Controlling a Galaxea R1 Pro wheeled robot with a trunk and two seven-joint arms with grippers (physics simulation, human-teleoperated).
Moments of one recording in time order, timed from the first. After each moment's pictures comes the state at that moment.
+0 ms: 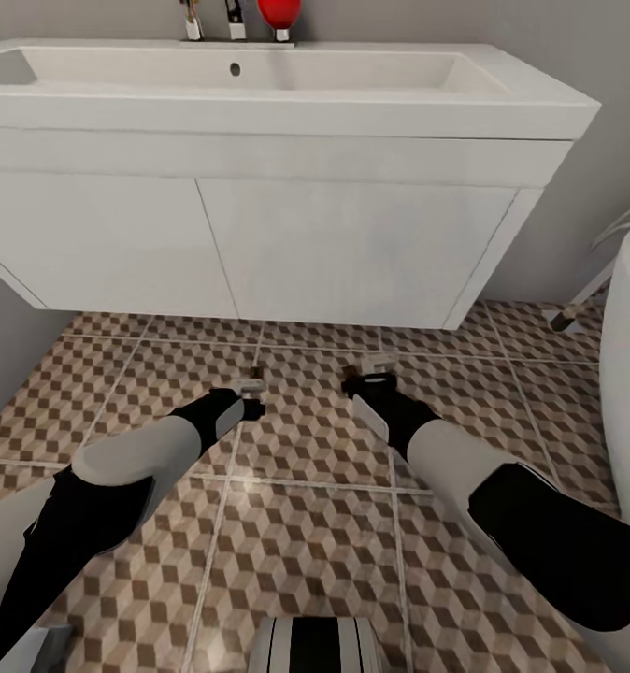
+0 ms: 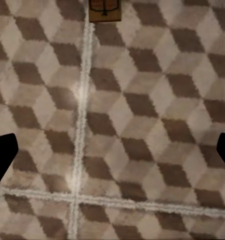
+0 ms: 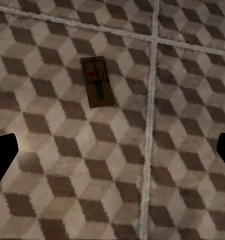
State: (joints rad) left arm -1.30 -0.12 -1.95 0.00 1.99 0.33 0.18; right arm -1.24 0.17 0.67 -0.26 -0.56 0.26 -0.40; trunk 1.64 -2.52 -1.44
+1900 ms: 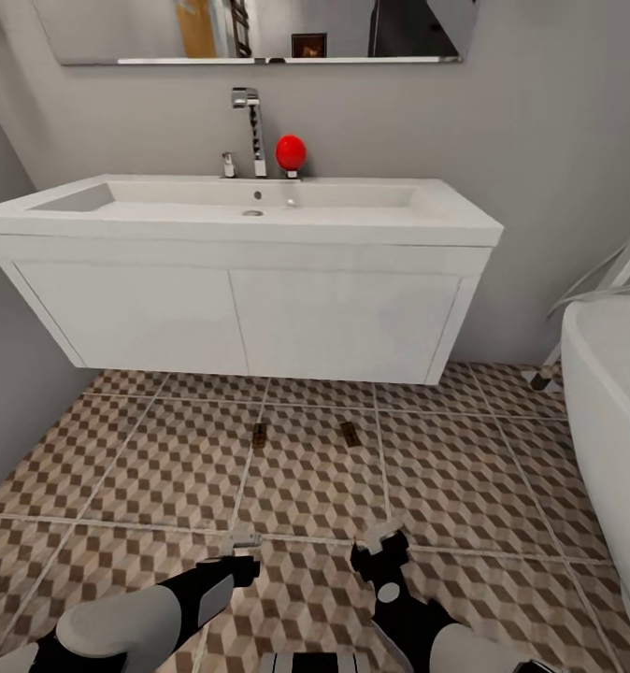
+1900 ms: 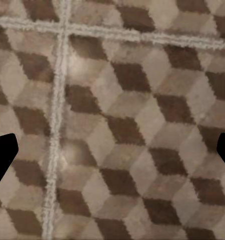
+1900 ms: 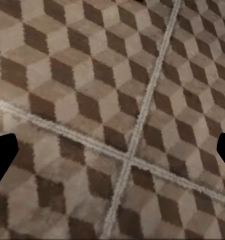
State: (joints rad) left arm -0.77 -0.08 -1.96 -0.08 2.00 0.05 0.18; right arm -0.65 0.16 0.69 -0.15 -0.18 -0.16 -0.40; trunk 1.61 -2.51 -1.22
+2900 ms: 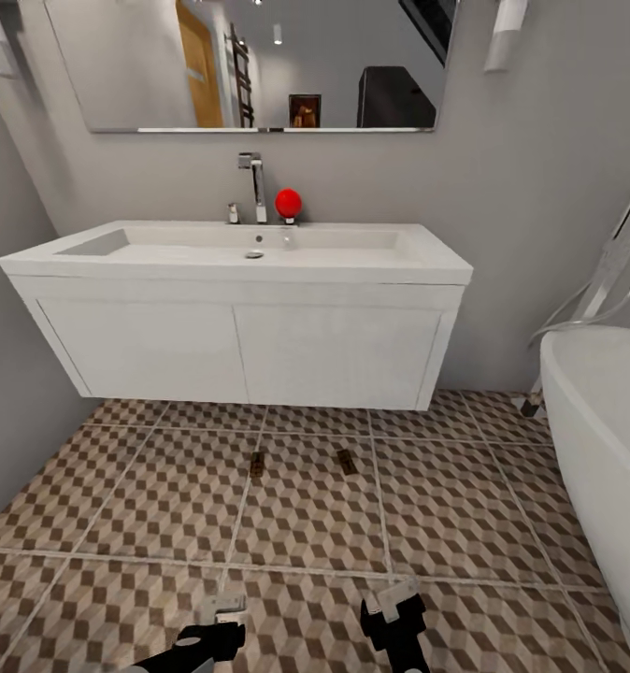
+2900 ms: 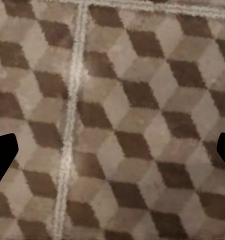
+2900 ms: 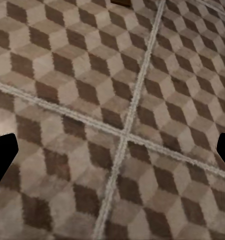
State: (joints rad) left arm -0.59 -0.05 -1.96 -0.08 1.99 -0.10 0.17; right arm -0.49 0.14 0.69 -0.08 -0.18 -0.39 -0.40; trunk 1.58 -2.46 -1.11
